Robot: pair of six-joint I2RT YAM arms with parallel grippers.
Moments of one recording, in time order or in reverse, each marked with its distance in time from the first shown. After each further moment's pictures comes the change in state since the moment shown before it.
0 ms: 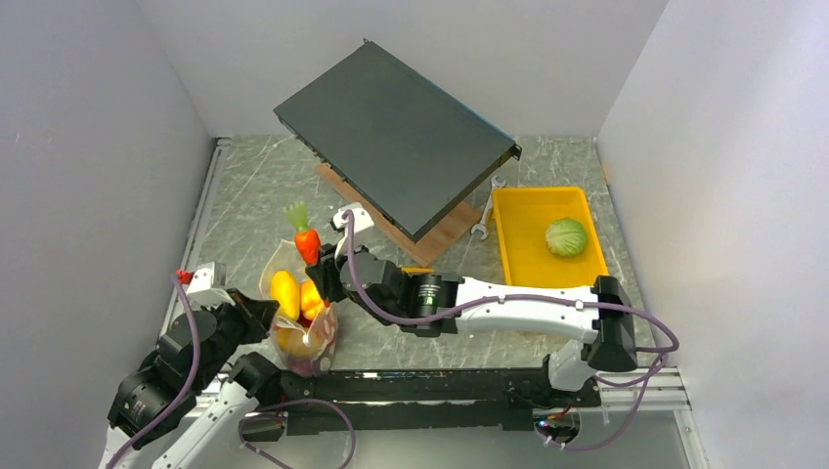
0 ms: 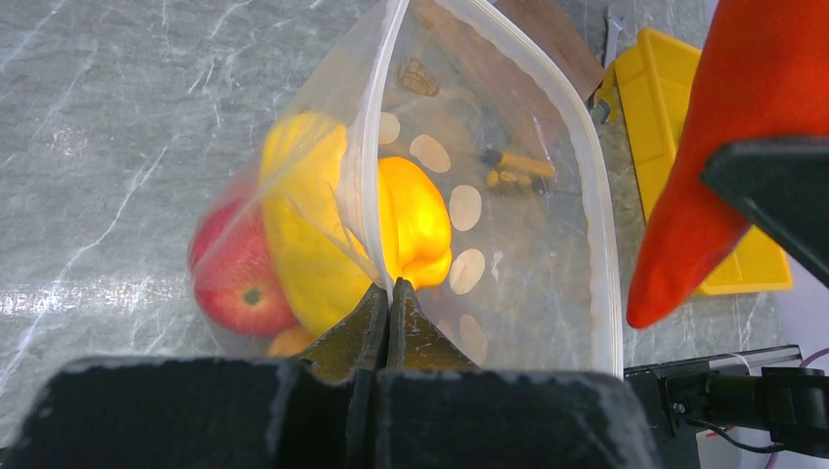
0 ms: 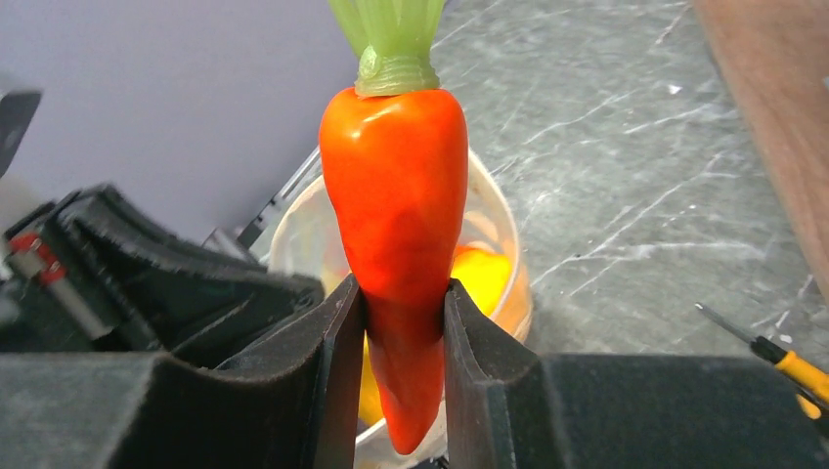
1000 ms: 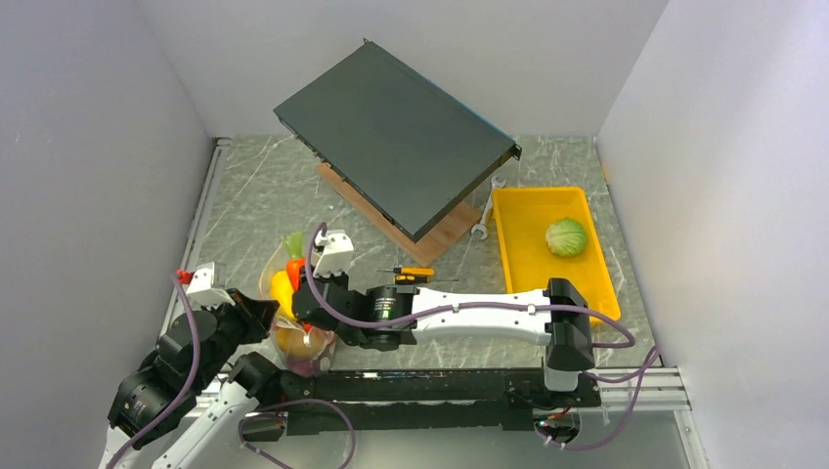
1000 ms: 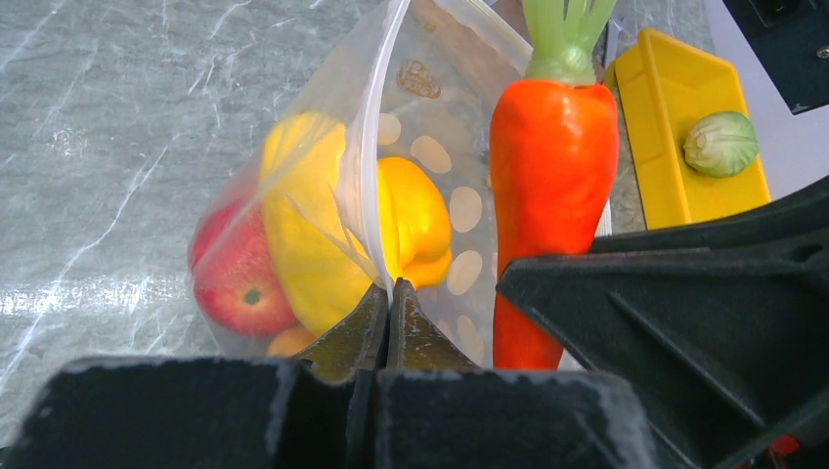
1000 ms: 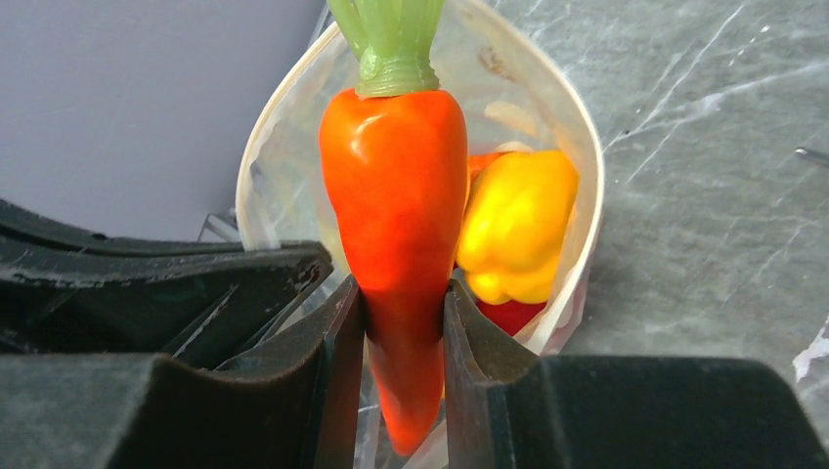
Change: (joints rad) left arm 0.002 0.000 0.000 0.000 0.000 0.000; right arm 0.069 0.230 0.223 -0.301 0.134 0.403
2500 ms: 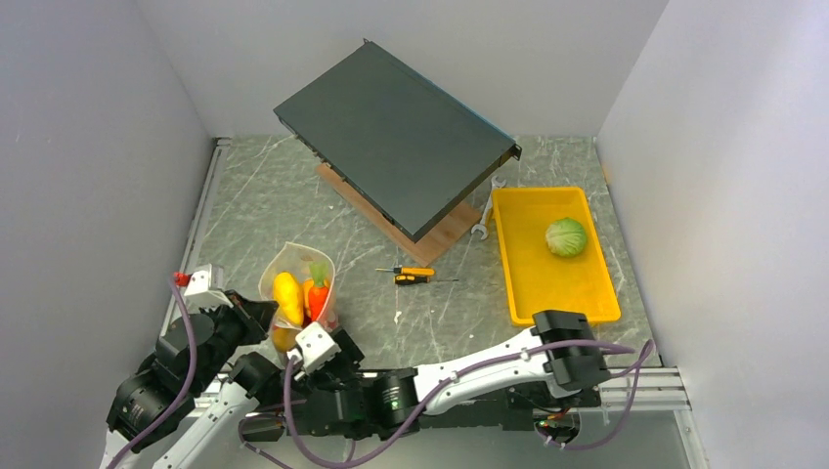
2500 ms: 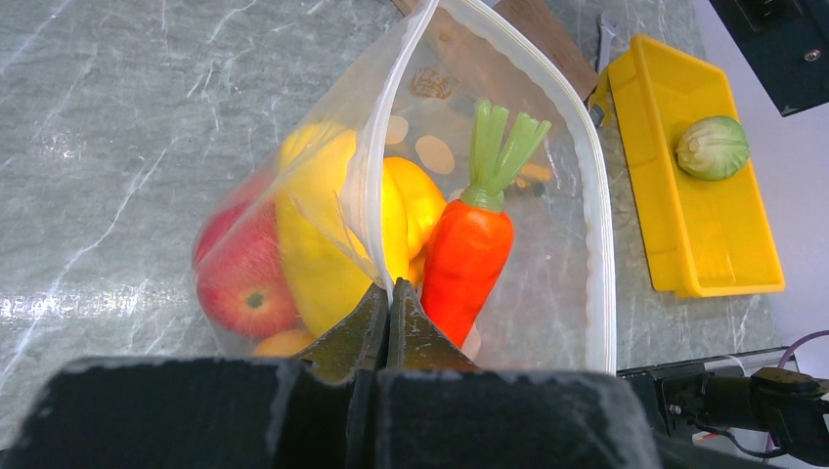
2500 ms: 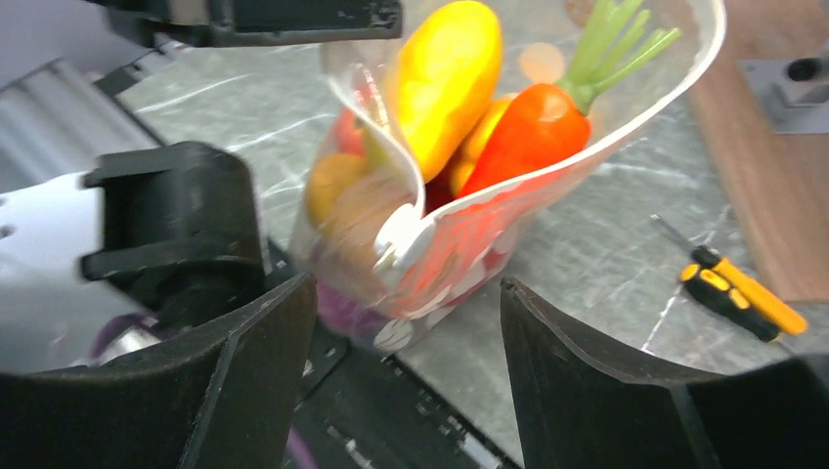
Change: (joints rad) left arm 0.001 -0.021 -0.002 0.000 0.000 0.000; right arm 0.315 -0.055 -0.284 0.318 0.322 -0.522
